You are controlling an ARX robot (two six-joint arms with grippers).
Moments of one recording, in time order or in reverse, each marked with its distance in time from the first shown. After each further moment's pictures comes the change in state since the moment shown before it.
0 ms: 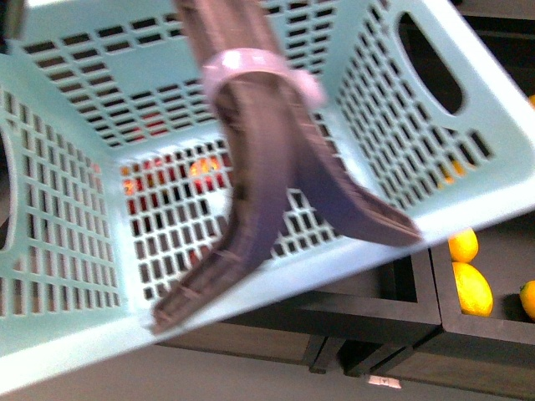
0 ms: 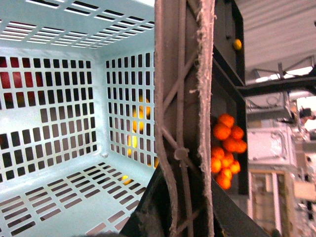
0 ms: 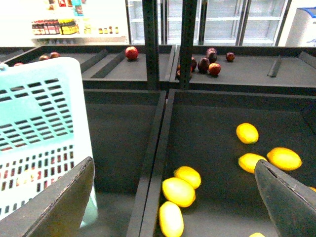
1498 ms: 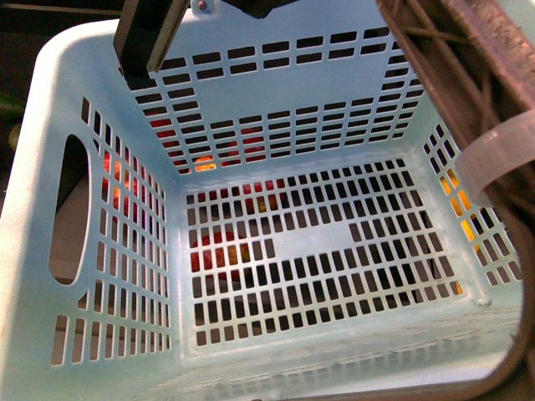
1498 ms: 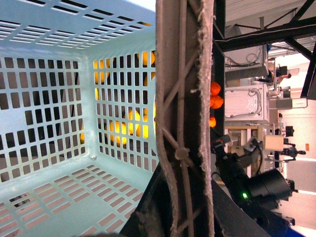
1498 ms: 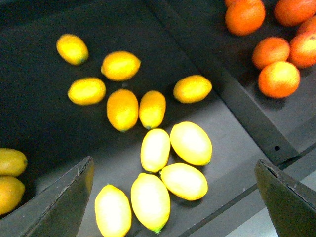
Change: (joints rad) left arm -0.187 0.052 0.050 0.006 0.045 -0.100; right arm -0.714 1.607 0.485 0.658 -0.068 -0.011
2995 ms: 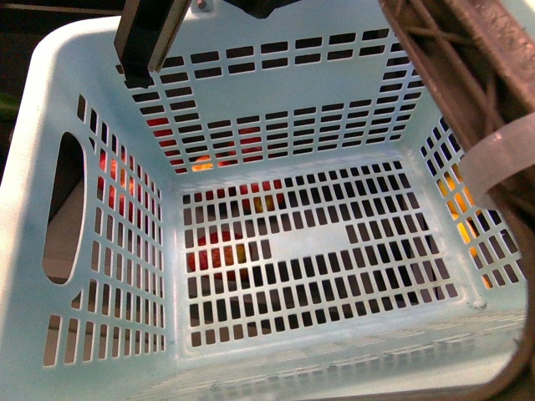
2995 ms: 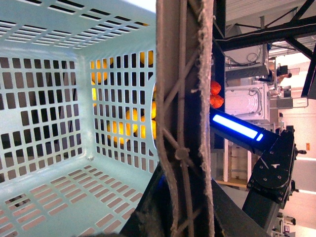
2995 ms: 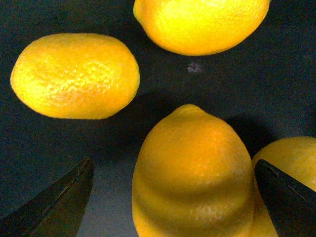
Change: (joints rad) left arm 0.000 0.000 0.000 0.000 0.000 0.000; right arm 0.199 1.144 1.273 -0.420 -0.002 -0.055
